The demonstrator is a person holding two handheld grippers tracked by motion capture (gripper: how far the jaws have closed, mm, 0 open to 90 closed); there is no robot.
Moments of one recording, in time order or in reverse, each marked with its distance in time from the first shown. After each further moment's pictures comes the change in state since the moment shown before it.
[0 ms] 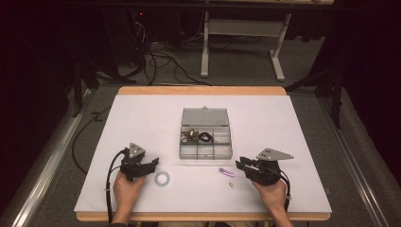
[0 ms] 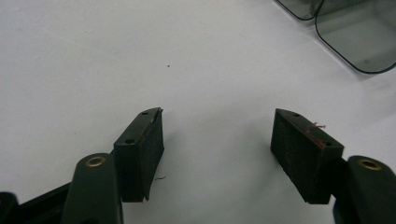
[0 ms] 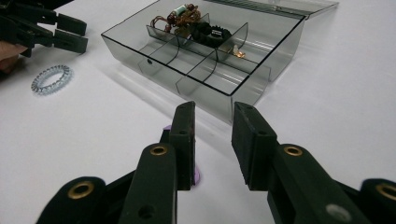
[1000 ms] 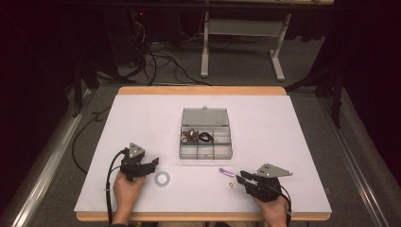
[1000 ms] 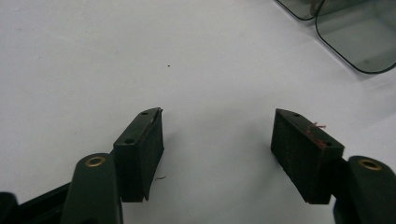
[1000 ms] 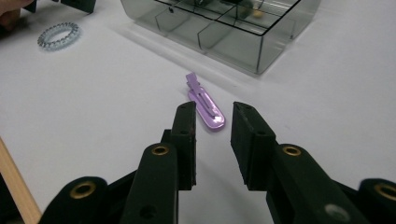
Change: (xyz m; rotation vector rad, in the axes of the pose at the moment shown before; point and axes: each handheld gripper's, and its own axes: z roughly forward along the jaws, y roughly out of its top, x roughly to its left) left arm 0.000 0.000 0.000 0.001 0.000 -0.001; right arm 0.024 -0.031 -0.008 0.048 -0.018 -0.046
